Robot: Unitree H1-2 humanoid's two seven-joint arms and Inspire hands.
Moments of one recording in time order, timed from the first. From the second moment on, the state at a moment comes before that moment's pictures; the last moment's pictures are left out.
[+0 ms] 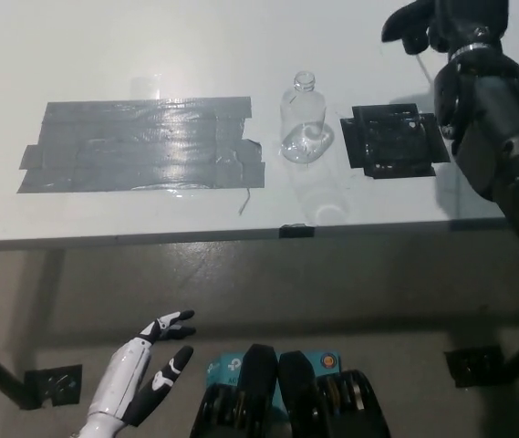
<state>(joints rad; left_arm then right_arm) 0.00 0.16 -0.09 0.11 0.45 -0.33 0.03 -1.33 -0.22 0.60 1.34 -0.76 0.18 -0.43</state>
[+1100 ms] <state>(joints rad) -0.05 0.17 -0.09 0.11 0.45 -0.32 0.02 -1.38 -0.23 0.83 1.39 -0.85 0.08 0.01</state>
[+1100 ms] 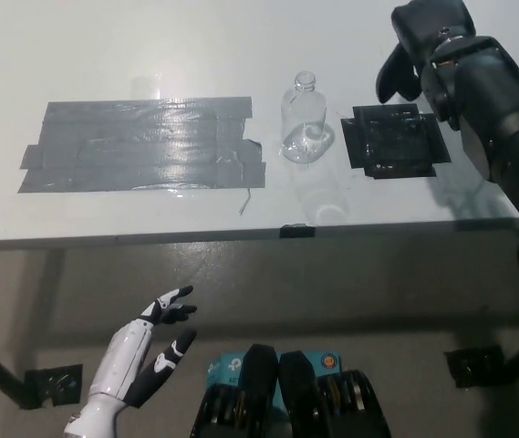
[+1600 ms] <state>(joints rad) -0.07 0.17 -0.09 0.11 0.45 -0.32 0.02 -1.37 -0.25 0.60 1.38 -0.73 0.02 0.14</state>
